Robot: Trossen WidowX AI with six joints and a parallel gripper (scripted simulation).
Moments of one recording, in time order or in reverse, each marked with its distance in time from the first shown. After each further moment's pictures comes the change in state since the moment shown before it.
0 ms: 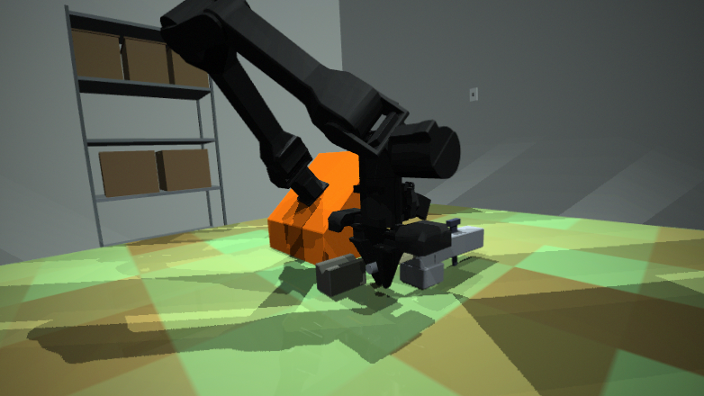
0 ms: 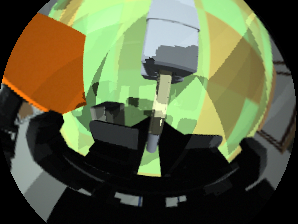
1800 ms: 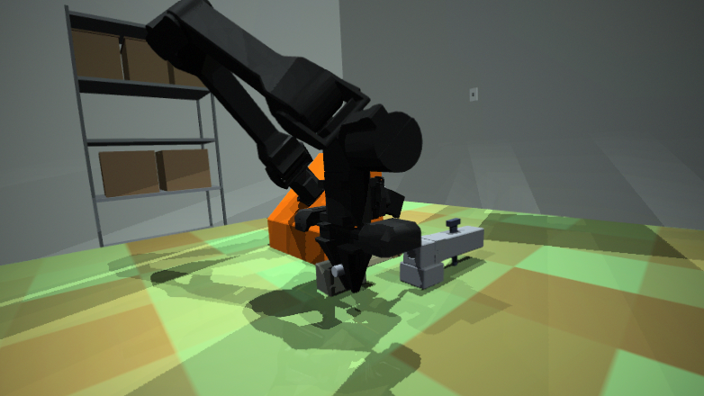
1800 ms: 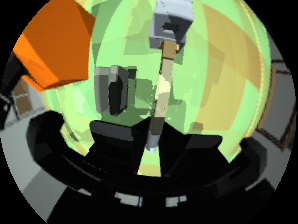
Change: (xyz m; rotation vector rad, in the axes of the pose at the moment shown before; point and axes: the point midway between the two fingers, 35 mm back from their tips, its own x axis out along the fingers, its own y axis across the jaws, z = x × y) arm -0.012 0.001 -0.056 -0.009 0.006 -0.002
